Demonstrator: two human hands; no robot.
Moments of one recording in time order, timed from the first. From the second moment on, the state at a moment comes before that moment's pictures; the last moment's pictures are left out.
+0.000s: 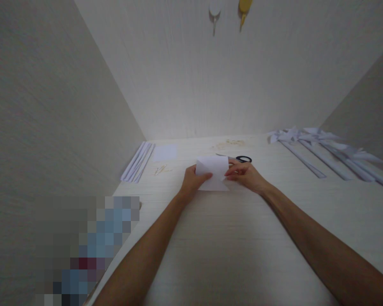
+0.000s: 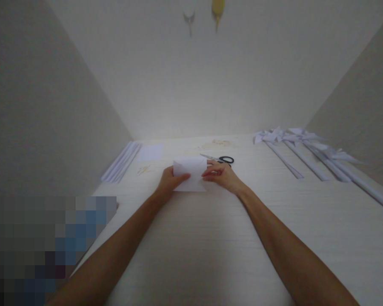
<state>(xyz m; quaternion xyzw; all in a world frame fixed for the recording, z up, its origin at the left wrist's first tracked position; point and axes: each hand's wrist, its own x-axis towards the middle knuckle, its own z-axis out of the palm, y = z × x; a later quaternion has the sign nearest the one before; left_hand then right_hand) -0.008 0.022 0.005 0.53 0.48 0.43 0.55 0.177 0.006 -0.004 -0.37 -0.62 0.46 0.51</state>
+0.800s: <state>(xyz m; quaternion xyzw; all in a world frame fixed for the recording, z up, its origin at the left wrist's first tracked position) -0.006 0.018 0.007 0.58 0.47 0.37 0.55 0.167 0.009 -0.011 -0.49 -0.62 0.41 0.46</state>
